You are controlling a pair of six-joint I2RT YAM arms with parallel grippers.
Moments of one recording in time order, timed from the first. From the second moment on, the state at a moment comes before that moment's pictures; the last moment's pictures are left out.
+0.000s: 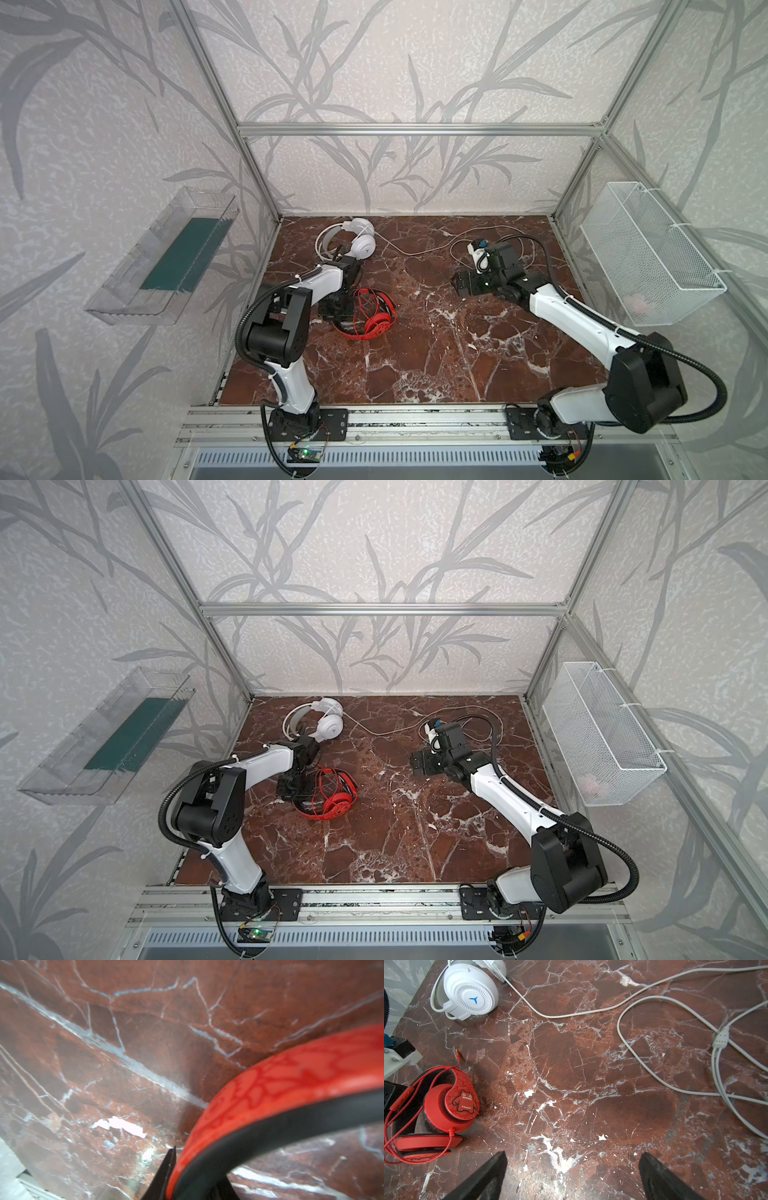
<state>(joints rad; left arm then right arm) -0.21 1.80 1.09 -0.95 -0.24 -0.35 0.42 1.41 0.99 -0.38 -0.11 0.23</state>
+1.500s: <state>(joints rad) -0.15 1.57 1.44 -1.04 -0.22 -0.38 0.42 1.41 1.01 -0.40 -0.13 0.21</state>
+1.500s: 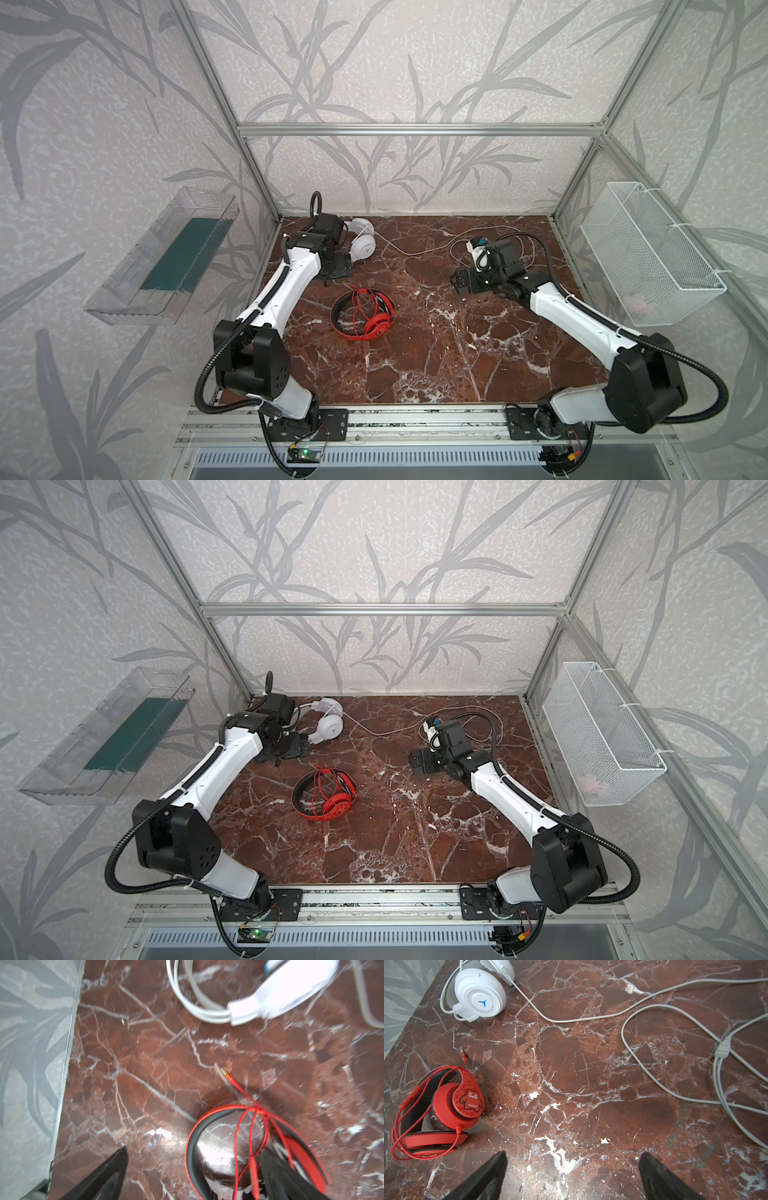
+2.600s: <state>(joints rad) 0.15 2.50 2.31 -0.95 0.13 -0.26 0.41 1.40 1.05 -0.41 -0.11 0.23</state>
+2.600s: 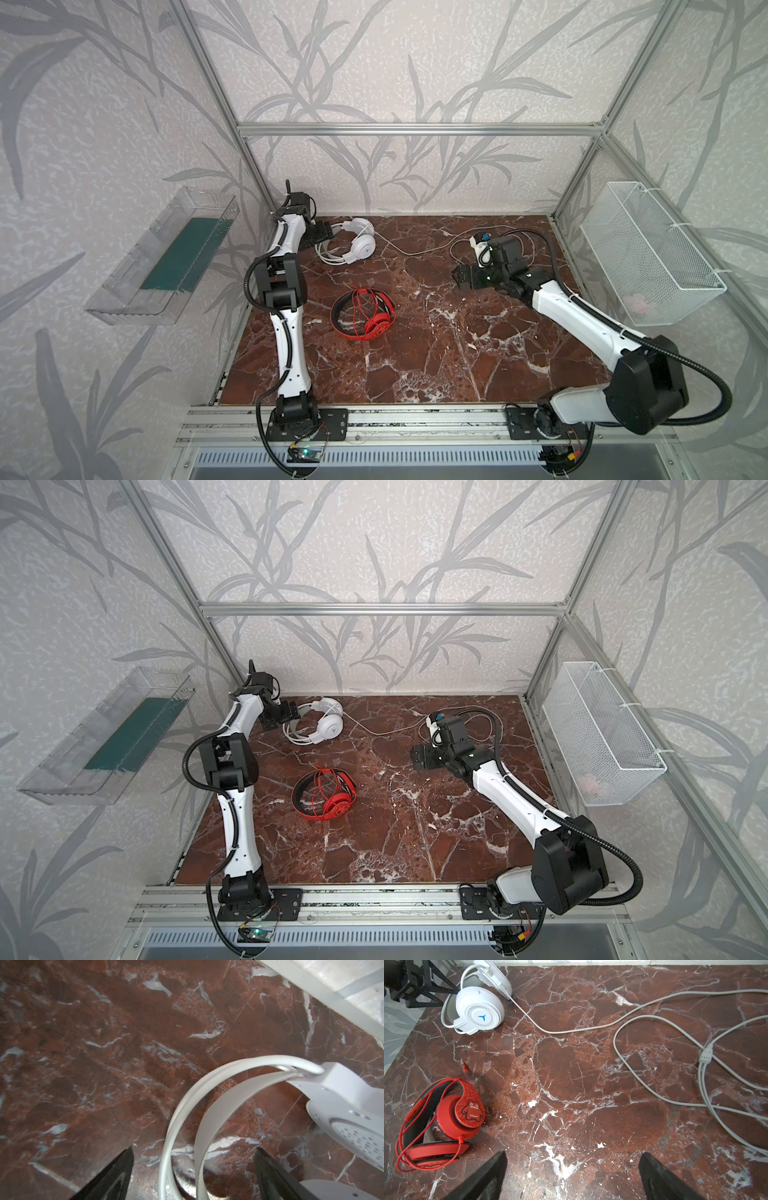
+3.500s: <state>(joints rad) 0.09 2.52 2.25 -1.00 -0.03 -0.12 0.41 1.41 1.06 -0.41 -0.10 0.24</state>
